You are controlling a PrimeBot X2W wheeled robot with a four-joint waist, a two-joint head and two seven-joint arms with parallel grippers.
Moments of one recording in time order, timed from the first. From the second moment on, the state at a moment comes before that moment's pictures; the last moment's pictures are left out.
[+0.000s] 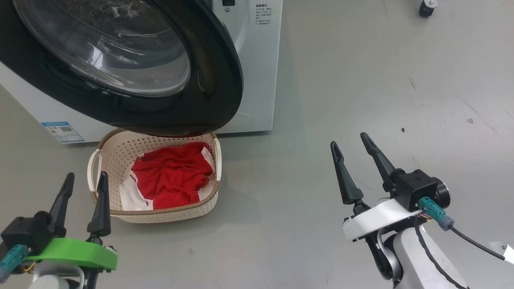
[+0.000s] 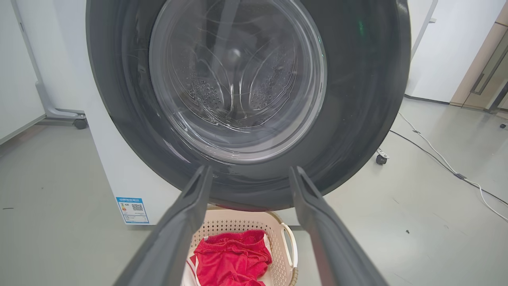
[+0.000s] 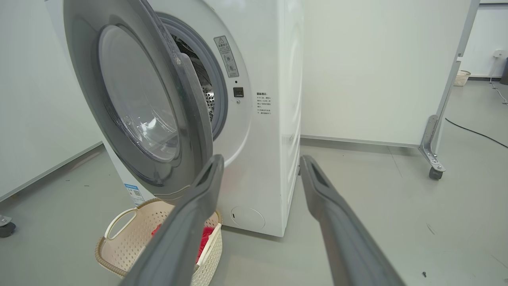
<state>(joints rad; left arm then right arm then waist) -0.09 0.23 -0.12 0.18 -0.53 -0.12 -0.25 -0.20 -0.06 0.34 0.19 0.29 0.01 -0.25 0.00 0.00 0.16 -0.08</state>
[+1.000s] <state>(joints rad) -0.08 0.19 -0.08 0.17 -0.47 -0.12 -0.25 -0.19 -0.06 0.33 0.18 0.28 0.01 -0.25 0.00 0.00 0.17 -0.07</state>
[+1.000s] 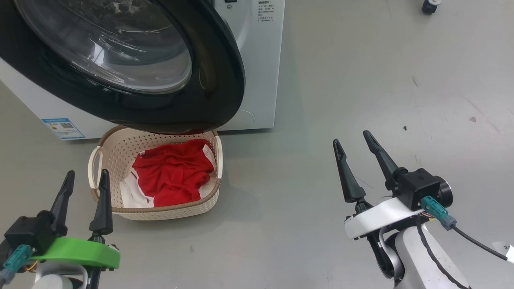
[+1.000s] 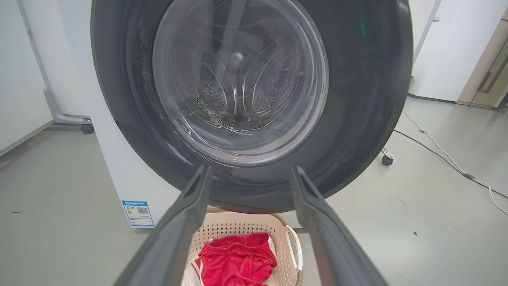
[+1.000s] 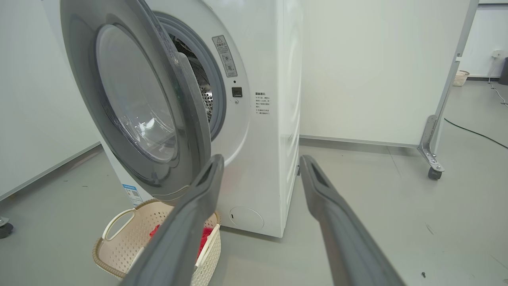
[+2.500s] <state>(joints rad) -0.15 0.15 -0.16 0.10 -0.45 -0.12 -0.25 -0.43 -0.11 0.47 0.17 0.12 0.10 -0.24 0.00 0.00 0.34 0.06</state>
